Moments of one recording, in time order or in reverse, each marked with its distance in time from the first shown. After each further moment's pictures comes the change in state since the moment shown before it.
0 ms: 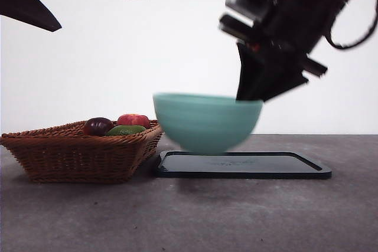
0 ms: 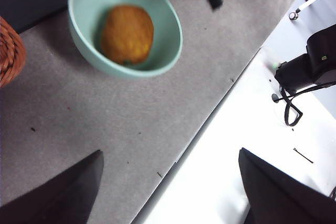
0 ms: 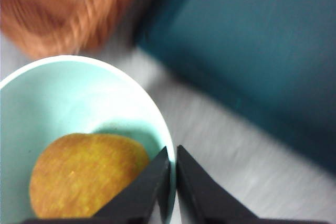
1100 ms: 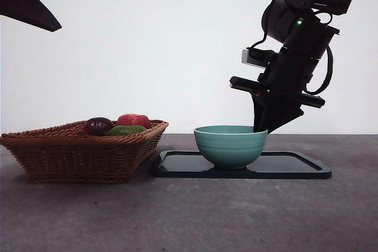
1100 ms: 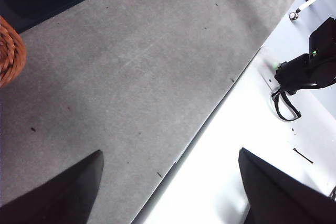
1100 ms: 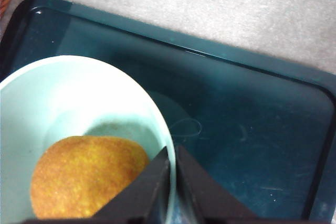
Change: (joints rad) left arm 0.000 0.000 0.000 0.000 0.000 0.000; right arm -0.237 0.425 0.321 0.013 0.011 -0.008
